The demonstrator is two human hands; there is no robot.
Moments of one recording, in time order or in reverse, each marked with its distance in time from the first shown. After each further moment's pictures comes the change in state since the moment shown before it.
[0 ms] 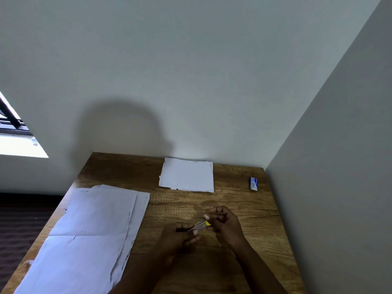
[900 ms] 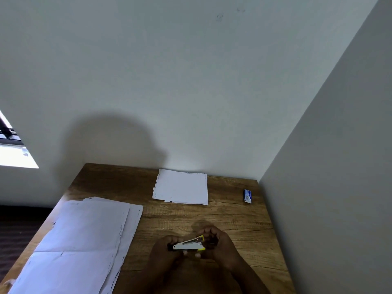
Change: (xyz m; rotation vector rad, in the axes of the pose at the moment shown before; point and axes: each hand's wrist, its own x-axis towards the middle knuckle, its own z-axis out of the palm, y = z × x) left_hand -0.002 -0.006 -0.005 0.506 0.189 0.244; right_hand 0.002 0.015 -0.015 -0.321 -0.205 0.021
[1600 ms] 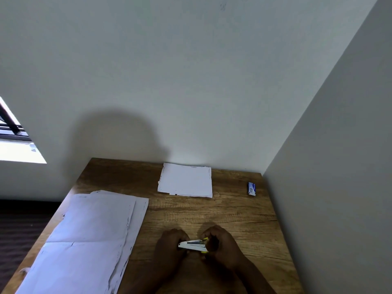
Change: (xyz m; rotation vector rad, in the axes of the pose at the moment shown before) left_hand 0.002 -0.015 -0.001 0.579 0.006 0.392; right_hand -0.008 0.017 0.008 -0.521 0.030 -0.212
